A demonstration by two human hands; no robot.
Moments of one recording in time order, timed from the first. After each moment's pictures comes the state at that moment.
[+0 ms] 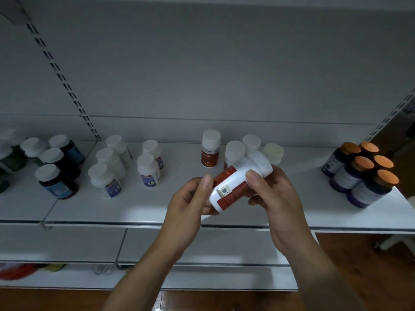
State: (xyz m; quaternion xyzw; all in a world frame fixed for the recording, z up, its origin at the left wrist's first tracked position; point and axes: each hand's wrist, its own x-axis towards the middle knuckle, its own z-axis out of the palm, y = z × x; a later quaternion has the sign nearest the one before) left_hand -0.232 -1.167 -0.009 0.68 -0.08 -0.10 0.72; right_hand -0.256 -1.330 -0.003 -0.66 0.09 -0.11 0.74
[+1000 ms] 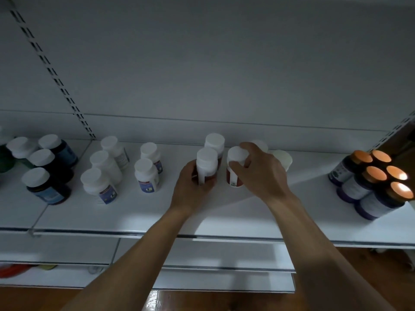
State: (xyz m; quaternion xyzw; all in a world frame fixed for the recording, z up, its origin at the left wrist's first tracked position) left_hand -0.118 -1.180 -0.094 0.79 -0.05 -0.04 0.61; right_hand -0.151 -1.345 -0.013 -0.95 0.10 -0.10 0.28
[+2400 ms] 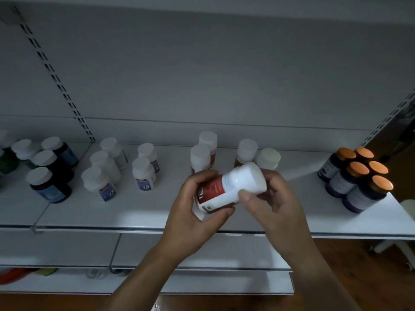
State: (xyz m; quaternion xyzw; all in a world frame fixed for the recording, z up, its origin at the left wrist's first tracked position) left_hand -0.223 -1.172 -0.027 0.74 -0.23 0.04 0.63; right_hand -0.268 -1.333 0.008 -0.77 0.02 -0.14 0.62
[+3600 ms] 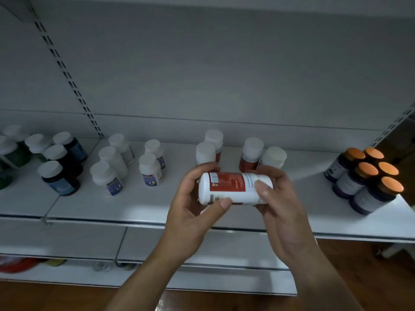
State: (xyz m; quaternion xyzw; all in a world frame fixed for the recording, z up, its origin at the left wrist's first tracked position) left_hand -0.238 -1.170 -0.011 0.62 -0.16 -0.03 0.76; right_hand -0.261 -1.334 -0.005 -0.58 0.05 -0.08 0.81
